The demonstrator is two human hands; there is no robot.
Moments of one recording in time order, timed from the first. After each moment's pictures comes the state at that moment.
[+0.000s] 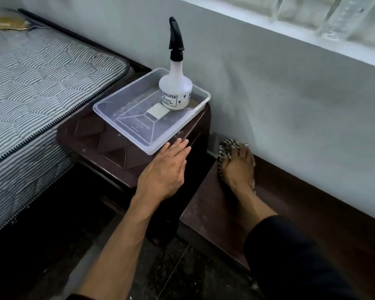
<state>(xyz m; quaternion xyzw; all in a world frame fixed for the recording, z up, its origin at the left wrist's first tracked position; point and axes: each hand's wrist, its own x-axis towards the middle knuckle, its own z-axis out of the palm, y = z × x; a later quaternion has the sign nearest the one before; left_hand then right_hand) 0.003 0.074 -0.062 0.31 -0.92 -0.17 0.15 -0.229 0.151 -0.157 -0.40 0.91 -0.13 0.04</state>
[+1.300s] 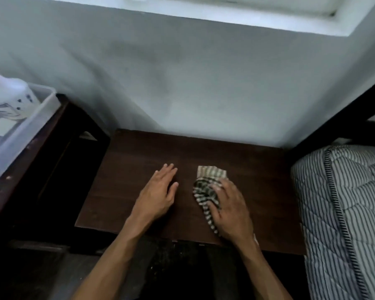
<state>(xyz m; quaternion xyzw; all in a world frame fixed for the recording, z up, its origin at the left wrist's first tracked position) -0.148 0.276 -0.105 0.20 -0.93 -0.31 0.03 -0.249 0.495 -0.162 -0.35 0.92 -0.17 0.03</state>
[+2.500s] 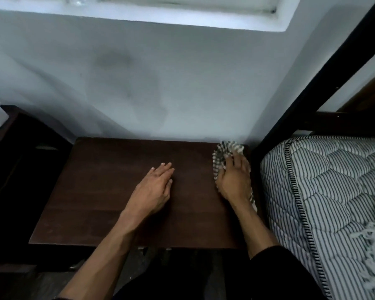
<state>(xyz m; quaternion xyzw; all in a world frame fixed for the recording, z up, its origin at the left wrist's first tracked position) -0.222 0.341 -0.099 0.13 -0.96 -0.24 -0.07 -0.375 0.547 -0.155 -0.18 0.98 -0.13 -0.02</state>
